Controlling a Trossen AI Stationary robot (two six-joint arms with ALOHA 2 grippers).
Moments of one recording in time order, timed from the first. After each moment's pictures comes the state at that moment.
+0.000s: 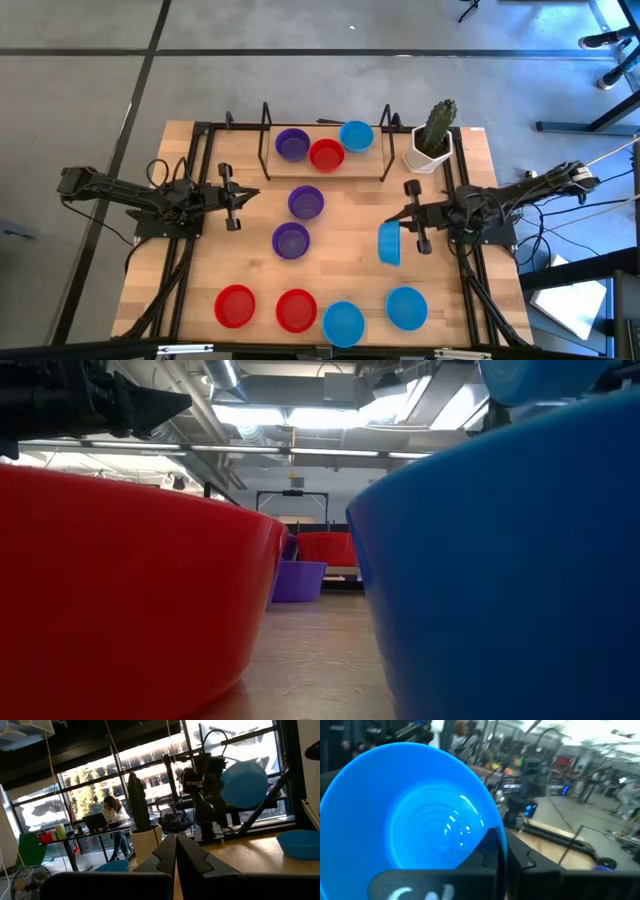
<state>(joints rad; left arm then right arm) -0.08 0.51 0.01 0.75 -0.27 0.30 0.25 0.61 0.30 0.38 0.08 -0.30</state>
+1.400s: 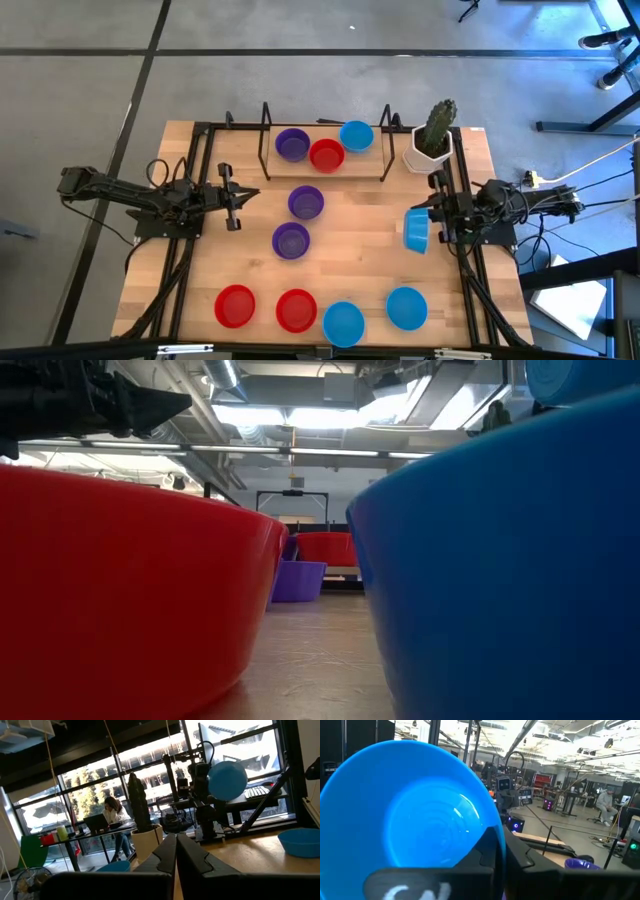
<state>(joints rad) -0.08 0.51 0.01 0.75 -0.27 0.32 0.16 0.13 0.16 0.13 0.03 -0.18</state>
